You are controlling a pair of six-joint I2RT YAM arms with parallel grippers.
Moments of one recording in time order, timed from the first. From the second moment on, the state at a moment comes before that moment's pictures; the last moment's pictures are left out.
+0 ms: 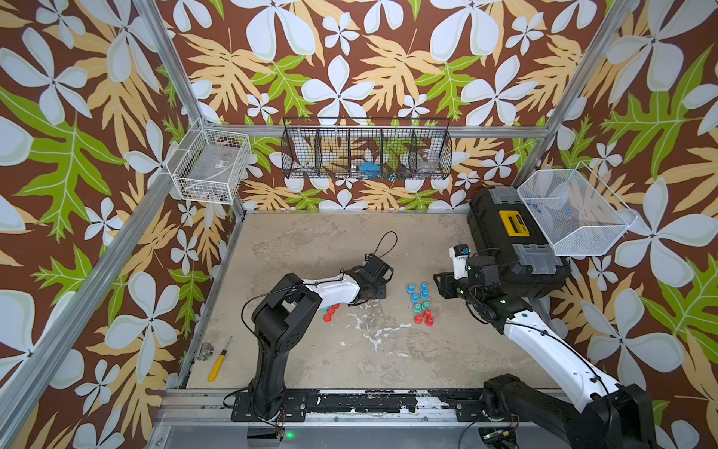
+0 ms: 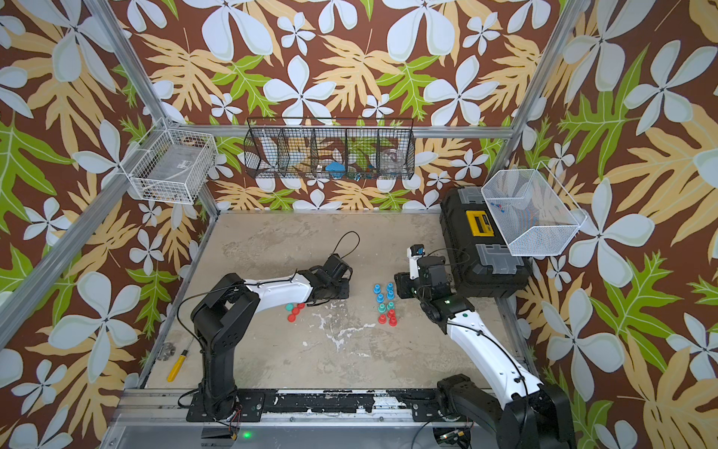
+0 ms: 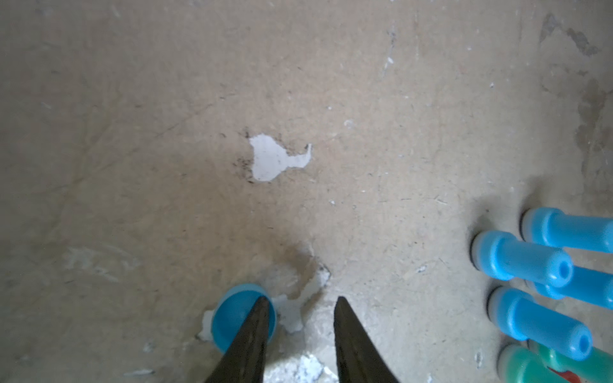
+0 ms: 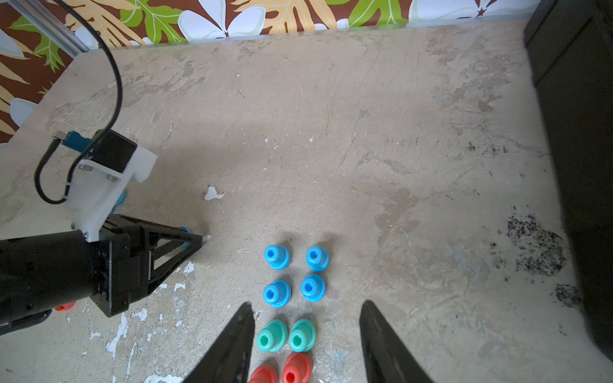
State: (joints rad) left arm -0.75 1.97 1.23 -0.26 -0.09 -0.68; right arm 0.29 1.08 0.73 -0.30 -0.06 0.21
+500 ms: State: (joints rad) left arm -0.78 1.95 1.25 -0.36 -0.08 -0.69; right arm 0.29 1.09 0.74 -0.30 -0.06 0.21
